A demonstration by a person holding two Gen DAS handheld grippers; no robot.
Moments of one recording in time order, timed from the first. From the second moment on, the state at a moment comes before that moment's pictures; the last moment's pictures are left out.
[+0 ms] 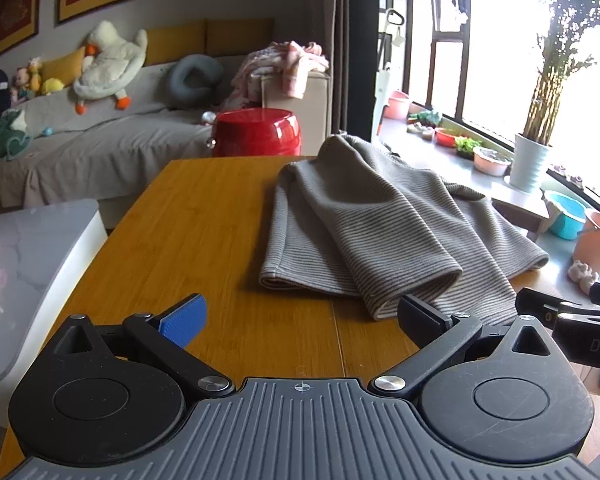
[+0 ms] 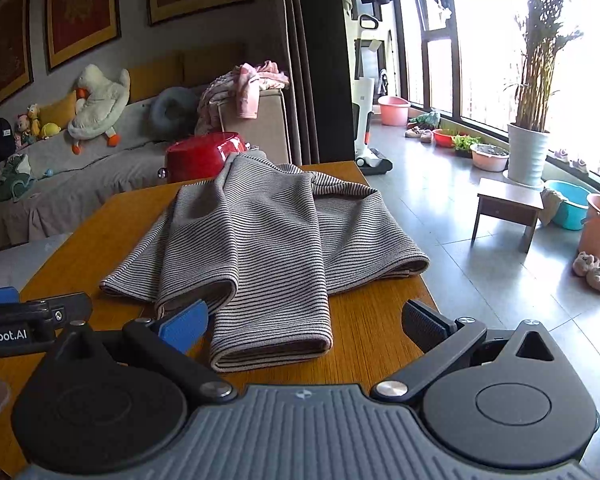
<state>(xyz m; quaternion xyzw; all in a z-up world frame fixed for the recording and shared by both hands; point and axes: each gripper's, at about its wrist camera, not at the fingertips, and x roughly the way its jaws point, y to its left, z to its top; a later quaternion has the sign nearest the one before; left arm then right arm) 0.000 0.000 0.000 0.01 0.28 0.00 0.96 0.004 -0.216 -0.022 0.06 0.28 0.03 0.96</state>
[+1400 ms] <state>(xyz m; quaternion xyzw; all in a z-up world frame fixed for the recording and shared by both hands) 0.006 0.005 -0.016 -0.03 0.37 -0.01 0.93 0.008 -0.205 -0.026 0.02 0.30 0.03 0.95</state>
